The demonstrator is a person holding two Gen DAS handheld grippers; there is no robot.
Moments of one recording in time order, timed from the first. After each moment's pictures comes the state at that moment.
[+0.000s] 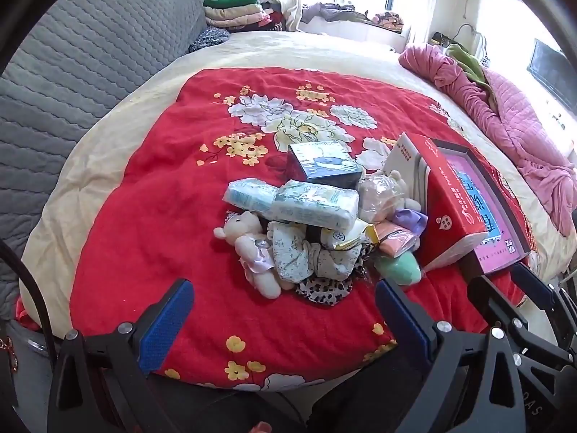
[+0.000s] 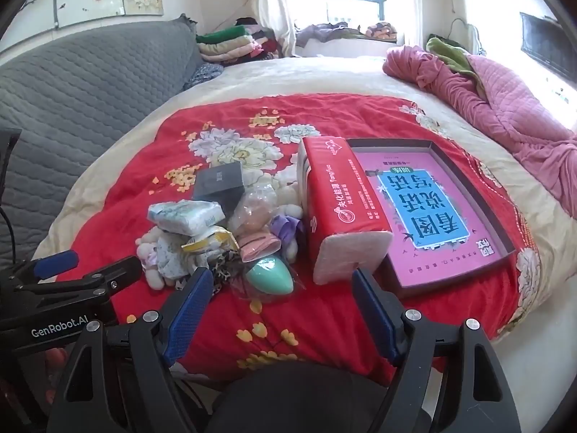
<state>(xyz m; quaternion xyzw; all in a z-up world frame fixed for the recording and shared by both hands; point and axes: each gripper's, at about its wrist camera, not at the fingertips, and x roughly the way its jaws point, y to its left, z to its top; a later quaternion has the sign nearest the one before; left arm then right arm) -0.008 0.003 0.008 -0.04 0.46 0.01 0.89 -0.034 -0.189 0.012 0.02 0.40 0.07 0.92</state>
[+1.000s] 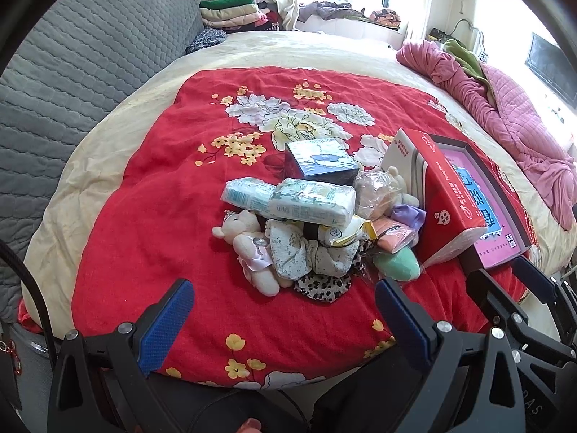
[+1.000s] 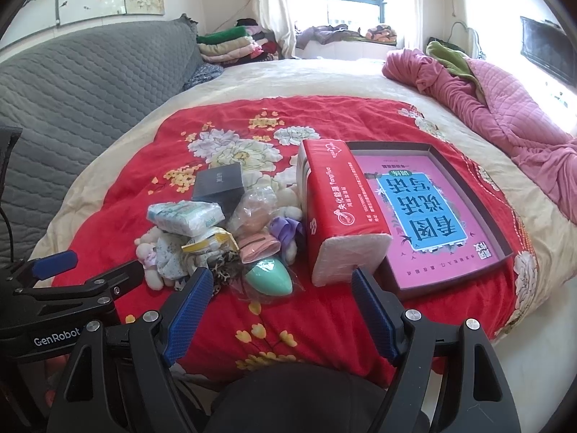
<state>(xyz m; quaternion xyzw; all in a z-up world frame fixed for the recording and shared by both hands) -0.009 -0.001 0.008 -0.03 0.46 0.00 0.89 -0.034 -0.188 0.014 0.02 0.39 0.06 0.92</state>
